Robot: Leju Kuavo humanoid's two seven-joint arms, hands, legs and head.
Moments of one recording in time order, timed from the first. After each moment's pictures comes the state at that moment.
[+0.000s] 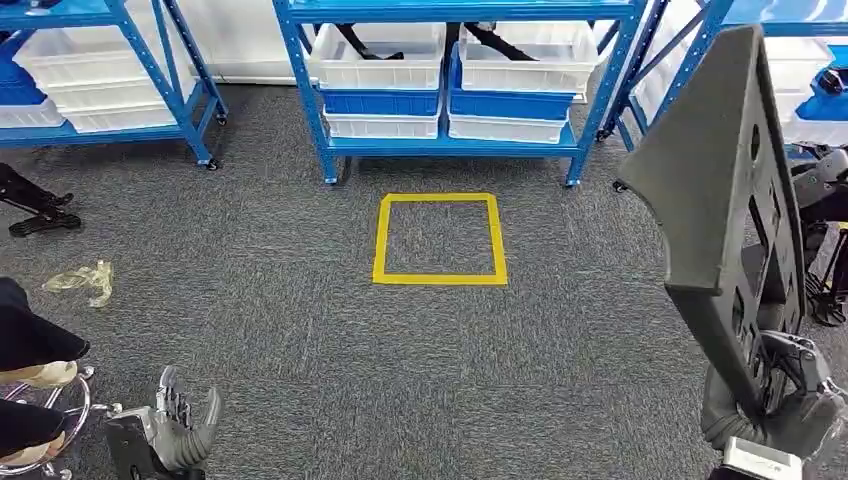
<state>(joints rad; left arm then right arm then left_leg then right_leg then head) 0.18 -0.07 0.09 -1.32 0.28 0.32 -0.45 0.28 -0.06 -0.04 -2.06 0.44 -0.62 -0.40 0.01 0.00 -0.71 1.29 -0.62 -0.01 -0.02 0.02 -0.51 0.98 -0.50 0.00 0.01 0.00</state>
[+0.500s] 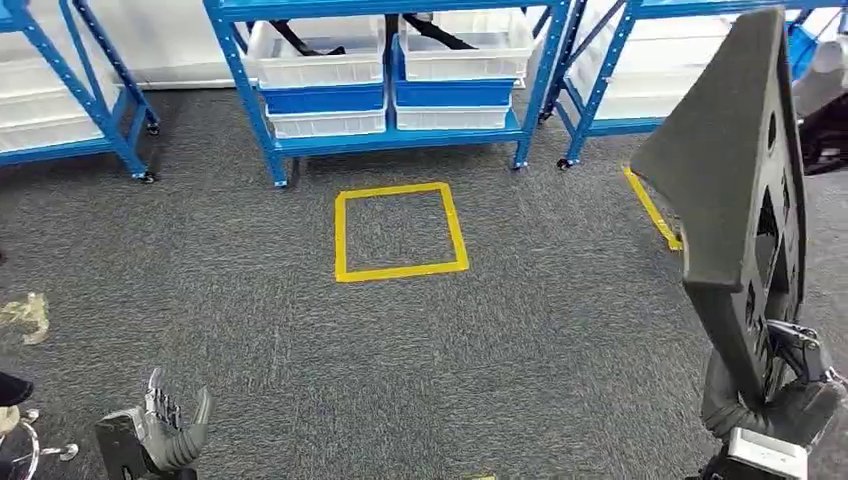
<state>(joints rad) 0.19 -0.07 0.10 -1.32 0.29 0.33 -0.45 0.23 -0.07 -0.03 -2.03 0.42 -0.61 -0.41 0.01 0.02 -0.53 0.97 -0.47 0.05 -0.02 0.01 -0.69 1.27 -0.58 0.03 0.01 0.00</state>
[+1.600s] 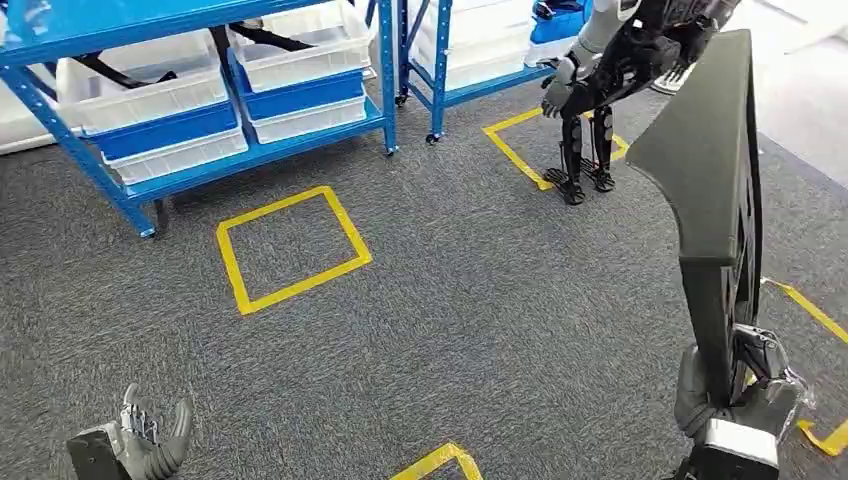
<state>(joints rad) 0.23 -0.11 0.22 -1.37 0.25 0.28 -0.43 0.23 -0.01 -0.01 -1.97 0.40 -0.59 -0.41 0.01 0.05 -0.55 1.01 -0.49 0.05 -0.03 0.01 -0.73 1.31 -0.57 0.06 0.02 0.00</state>
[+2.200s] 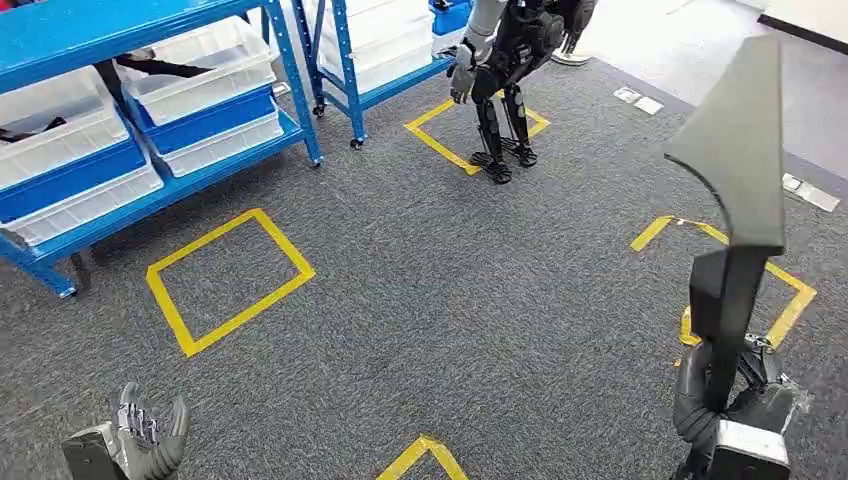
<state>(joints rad) 0.22 -0.15 0.30 -1.39 0.19 0.21 -0.41 0.27 0.01 -0.01 -1.97 0.31 -0.59 -0.41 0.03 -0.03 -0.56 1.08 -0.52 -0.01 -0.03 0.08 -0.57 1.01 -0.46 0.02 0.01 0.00</state>
